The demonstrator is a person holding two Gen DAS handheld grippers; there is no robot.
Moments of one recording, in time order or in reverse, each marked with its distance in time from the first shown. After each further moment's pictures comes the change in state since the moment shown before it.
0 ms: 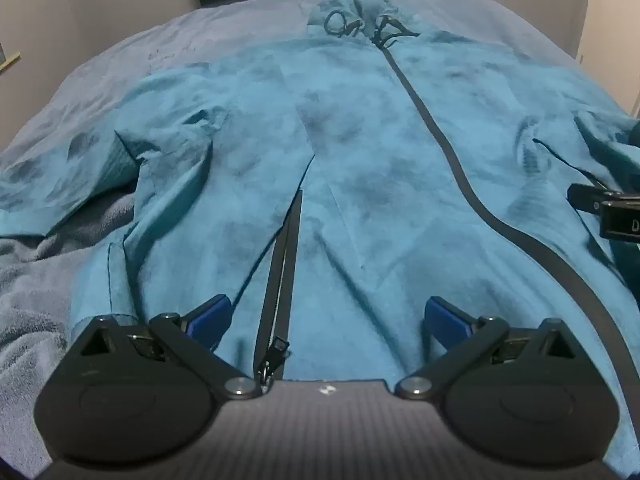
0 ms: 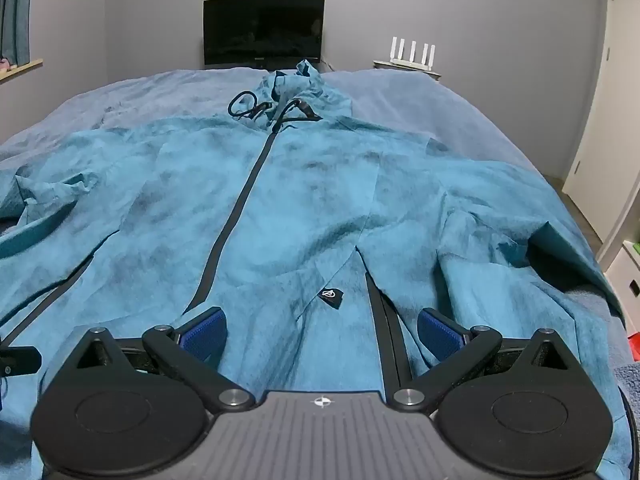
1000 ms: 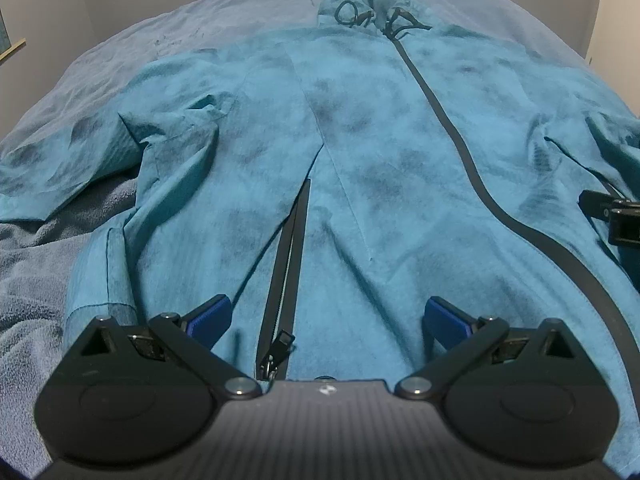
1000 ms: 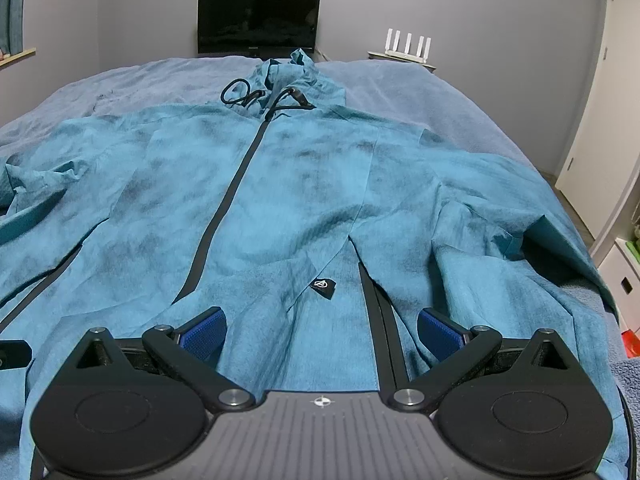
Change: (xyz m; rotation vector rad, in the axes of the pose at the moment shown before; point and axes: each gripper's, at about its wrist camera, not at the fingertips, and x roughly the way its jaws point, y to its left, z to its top) left arm 0.011 0.012 -0.003 -0.039 0.034 -0.032; right arm 0.006 0.002 -0.002 -0.006 0.027 -0.029
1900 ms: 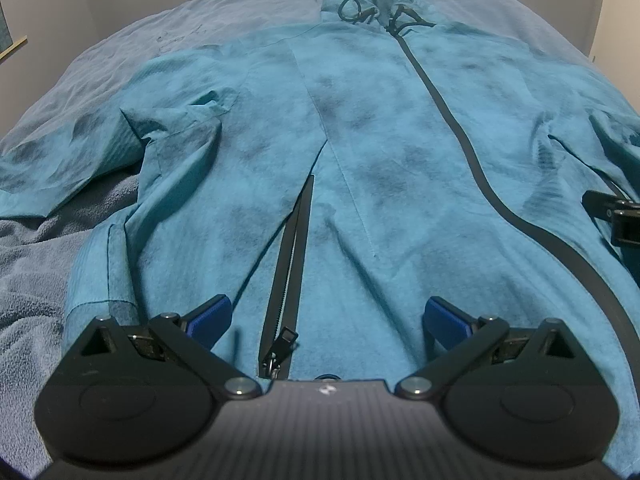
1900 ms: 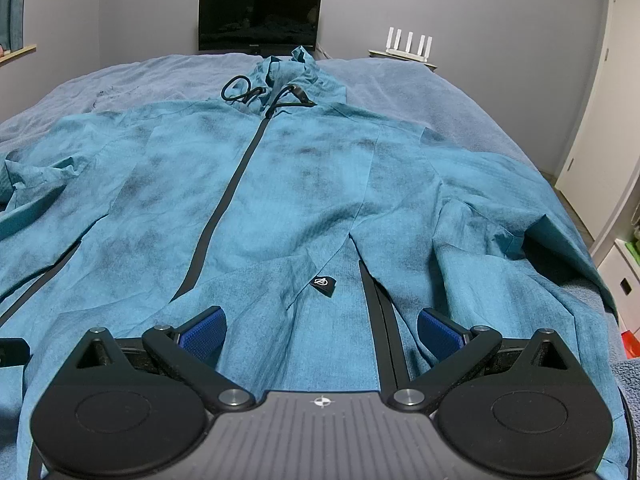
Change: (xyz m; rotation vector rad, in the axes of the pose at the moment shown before) left arm 0.001 0.001 0.000 0.000 0.006 0.003; right arm 0.001 0.002 0.001 -0.005 0.006 -0.004
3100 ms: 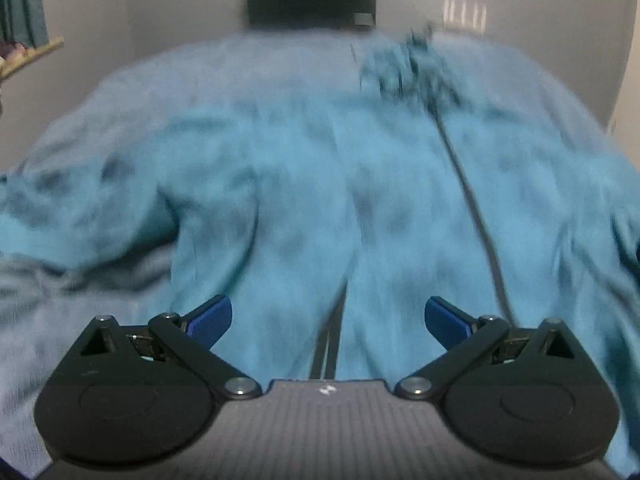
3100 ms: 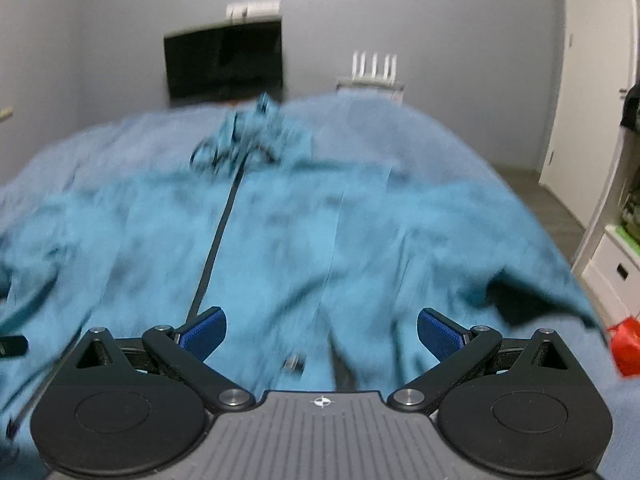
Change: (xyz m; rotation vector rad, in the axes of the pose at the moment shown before) left arm -0.017 0.029 0.064 -0.125 -0.183 0.037; right arm -0.025 -0.041 0.042 0.145 -0.134 -0.023
